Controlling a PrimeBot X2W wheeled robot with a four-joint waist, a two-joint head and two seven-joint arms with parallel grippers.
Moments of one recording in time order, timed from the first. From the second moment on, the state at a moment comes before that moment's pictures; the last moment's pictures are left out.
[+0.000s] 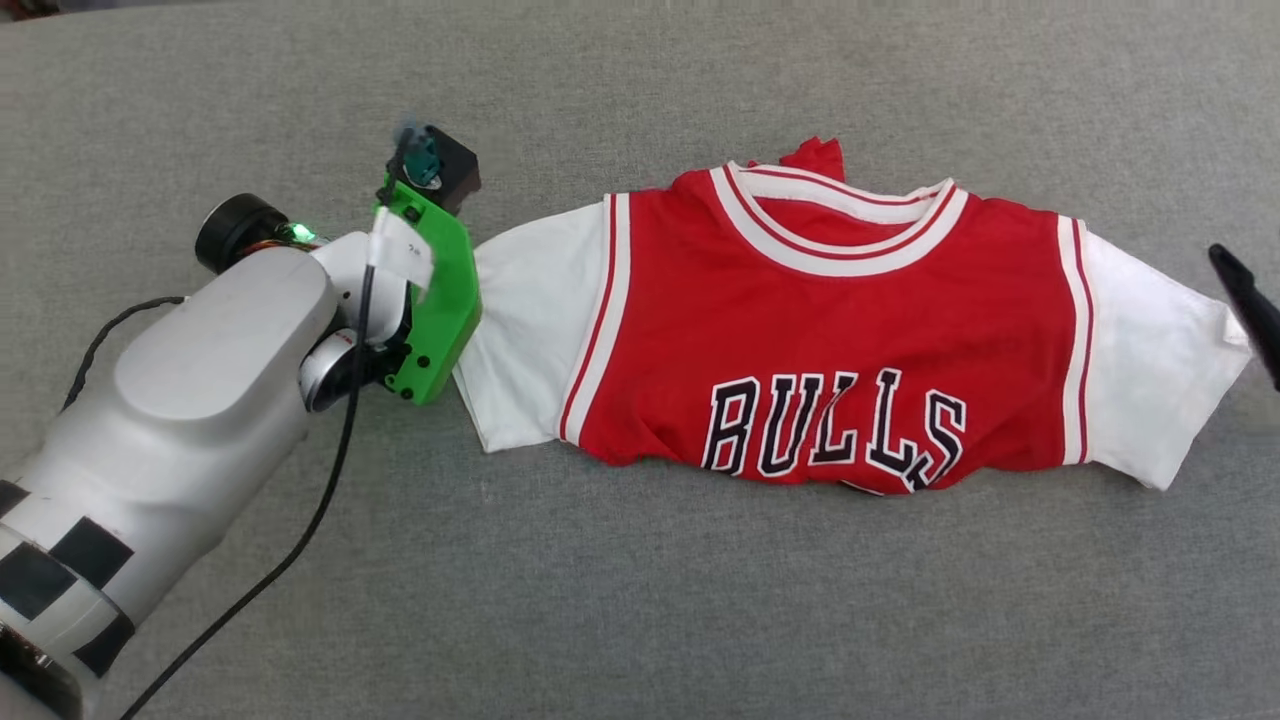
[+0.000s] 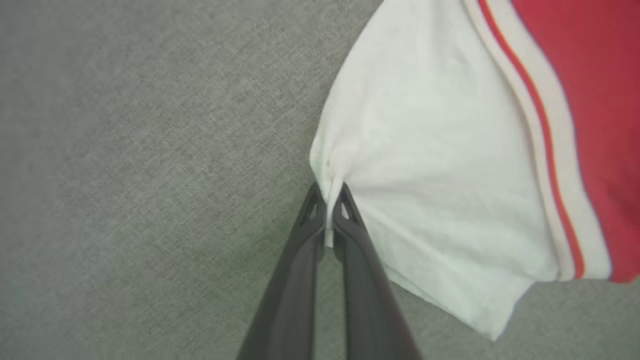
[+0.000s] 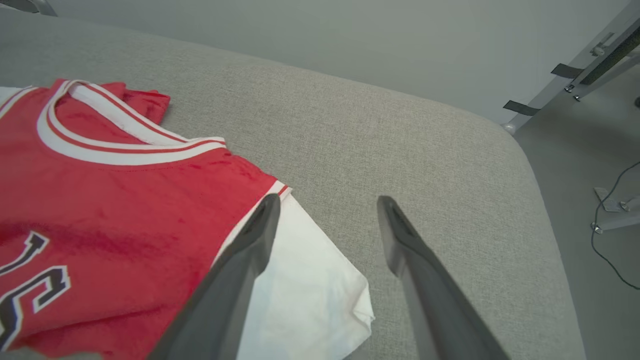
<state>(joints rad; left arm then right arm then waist) -1.09 0.53 -1.13 0.56 -0.92 -0.13 0.59 -0.35 -0.75 0.22 0.08 0.65 0.13 0.14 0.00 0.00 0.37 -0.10</state>
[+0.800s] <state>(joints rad) -1.09 0.64 -1.09 0.36 -0.92 -0.07 0.42 -0.58 -0.84 0.35 0.30 0.84 0.13 0.69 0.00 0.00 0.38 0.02</state>
